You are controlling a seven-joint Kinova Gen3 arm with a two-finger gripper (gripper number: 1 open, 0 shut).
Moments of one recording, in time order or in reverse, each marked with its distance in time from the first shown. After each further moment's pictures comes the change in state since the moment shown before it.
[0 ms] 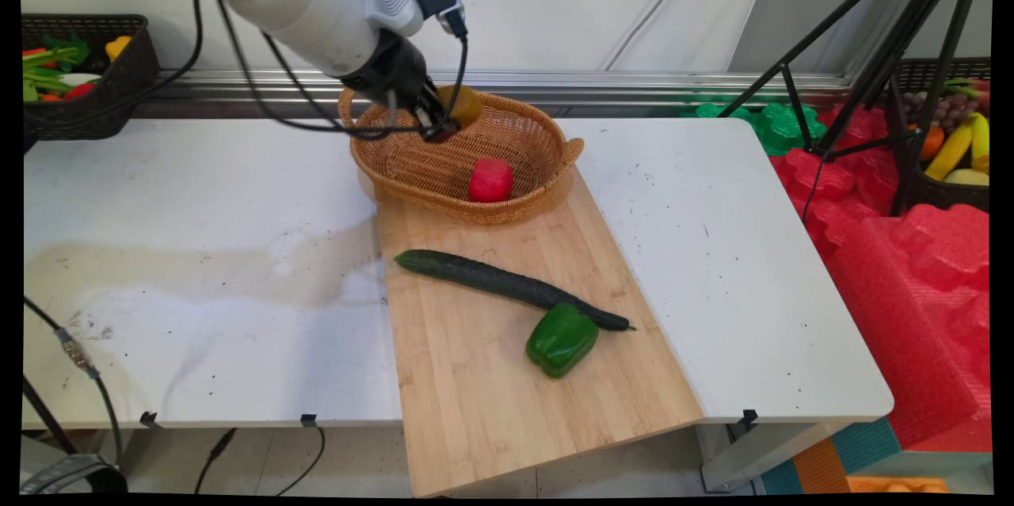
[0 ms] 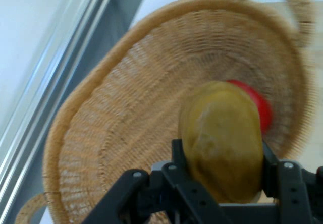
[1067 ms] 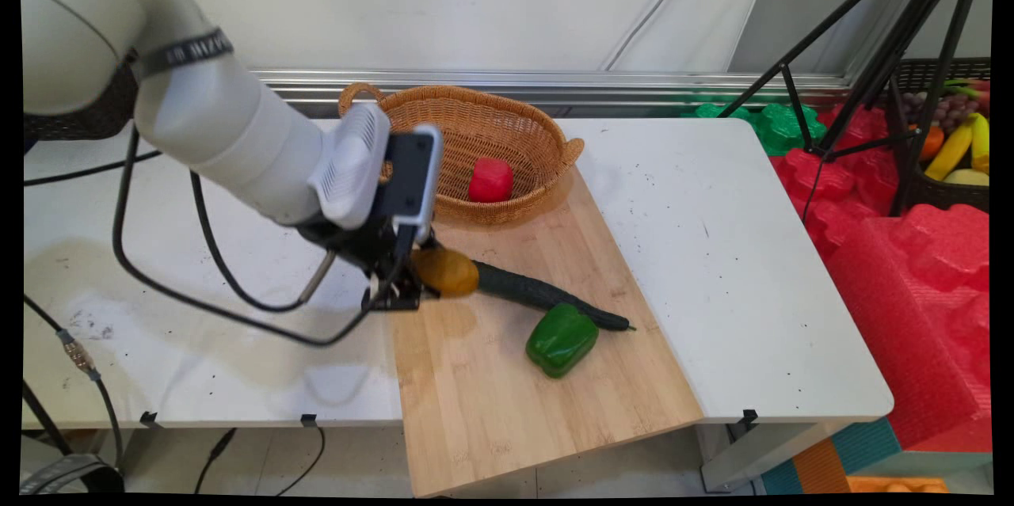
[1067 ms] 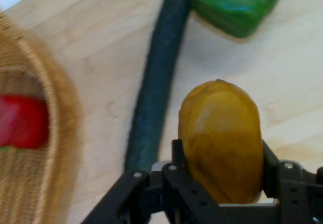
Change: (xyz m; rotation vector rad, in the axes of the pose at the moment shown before) arm -0.048 0.110 -0.044 -0.323 -0.022 0.456
